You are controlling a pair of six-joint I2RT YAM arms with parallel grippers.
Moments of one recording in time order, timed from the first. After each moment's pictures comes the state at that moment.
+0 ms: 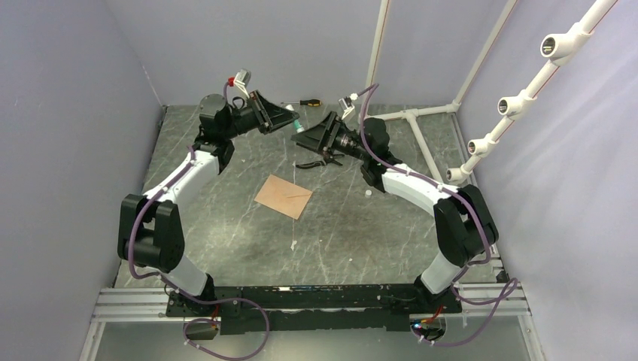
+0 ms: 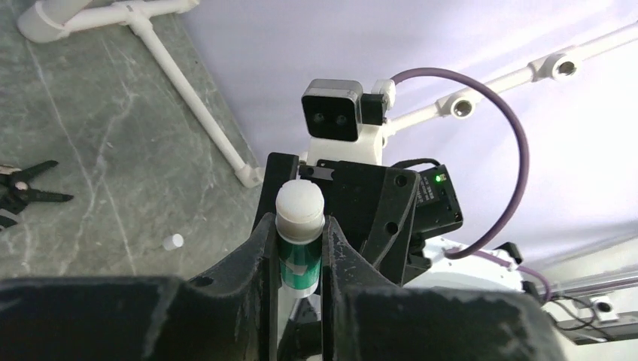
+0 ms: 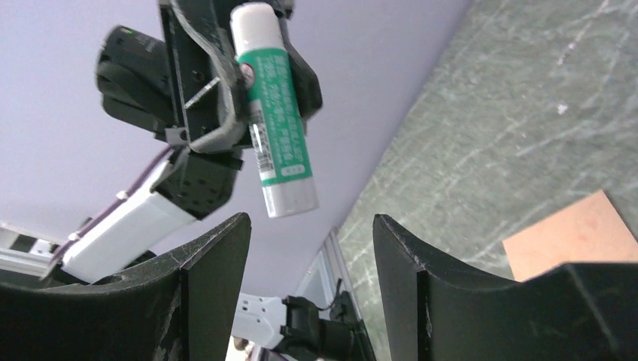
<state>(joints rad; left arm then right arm) -0.24 1.58 1.19 0.49 0.82 -1.10 0.52 1.64 1.08 0.63 -0.62 1.10</state>
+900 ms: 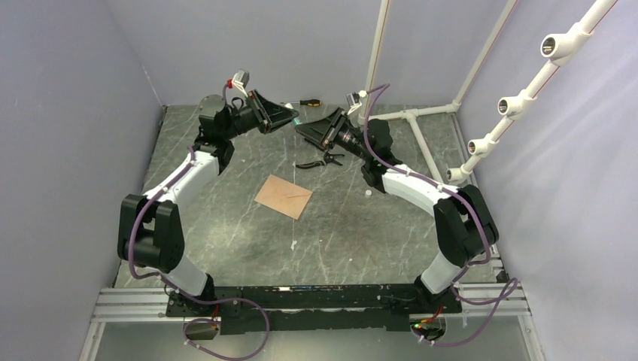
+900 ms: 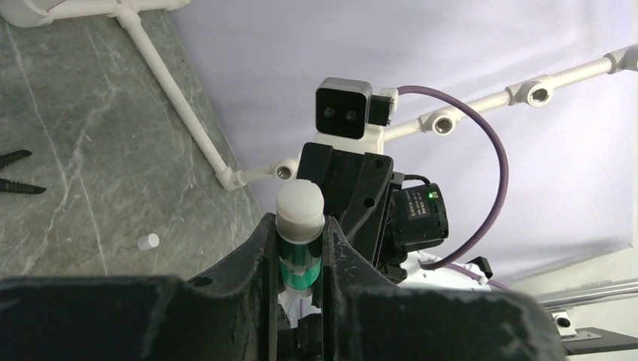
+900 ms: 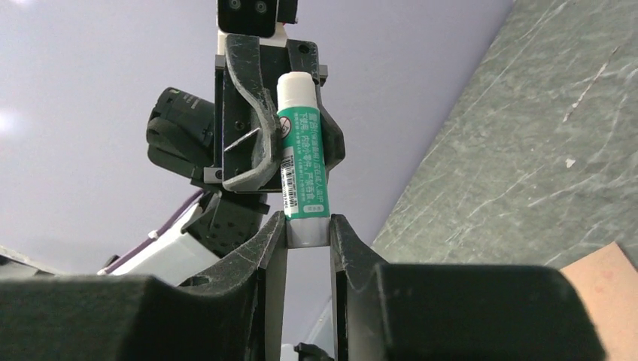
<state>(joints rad) -0.24 1.58 1.18 0.53 0.80 -1.22 0.53 1.64 1.07 0.77 -0.51 1.20</state>
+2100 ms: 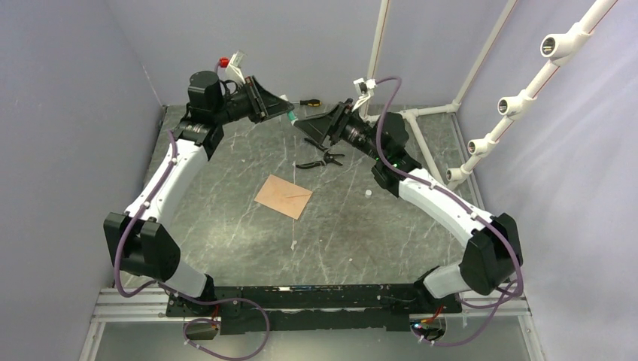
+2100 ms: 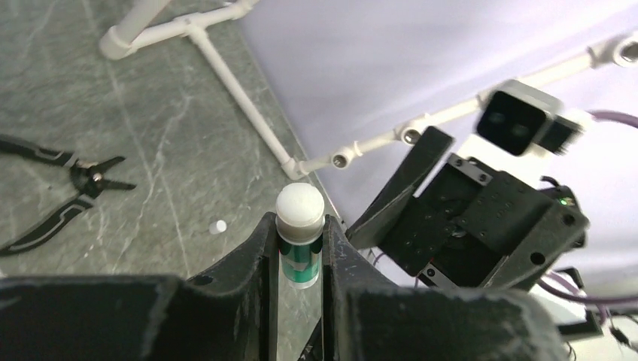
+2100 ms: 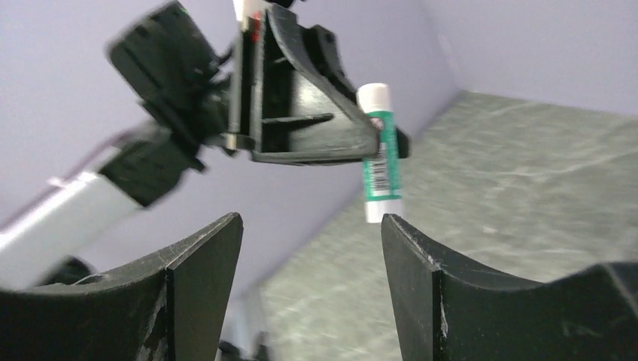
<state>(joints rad) -0.24 1.51 1.46 -0.08 0.74 -0.82 0.58 1.43 1.18 0.42 -0.42 0.64</state>
